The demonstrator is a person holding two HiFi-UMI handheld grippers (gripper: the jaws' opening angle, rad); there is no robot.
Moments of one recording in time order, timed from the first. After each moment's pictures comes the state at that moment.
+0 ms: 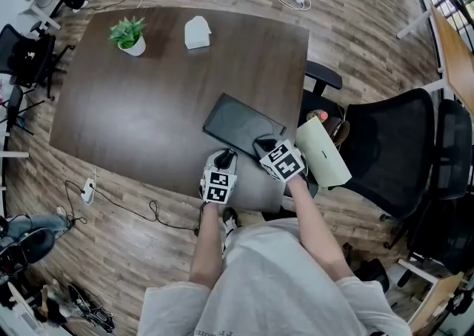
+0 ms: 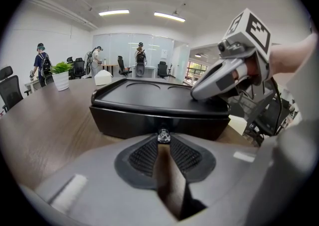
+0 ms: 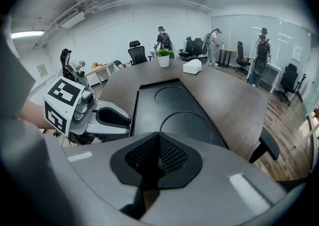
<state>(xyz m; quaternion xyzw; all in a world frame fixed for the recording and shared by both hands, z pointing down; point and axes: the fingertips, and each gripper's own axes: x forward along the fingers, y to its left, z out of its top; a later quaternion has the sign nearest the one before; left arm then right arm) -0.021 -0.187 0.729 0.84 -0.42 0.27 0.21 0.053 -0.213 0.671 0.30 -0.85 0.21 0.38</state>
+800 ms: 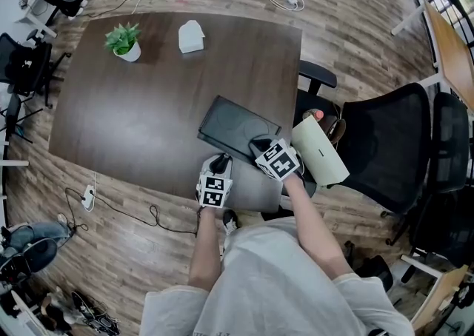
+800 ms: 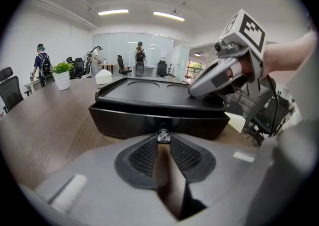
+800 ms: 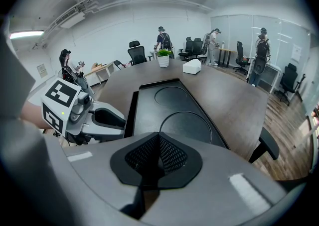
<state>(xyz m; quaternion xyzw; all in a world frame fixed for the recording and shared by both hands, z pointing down) -0.028 -0.175 0.730 0.84 -0.42 0.27 0.21 0.053 -0.212 0.673 0.30 -0.85 0.21 0.38</state>
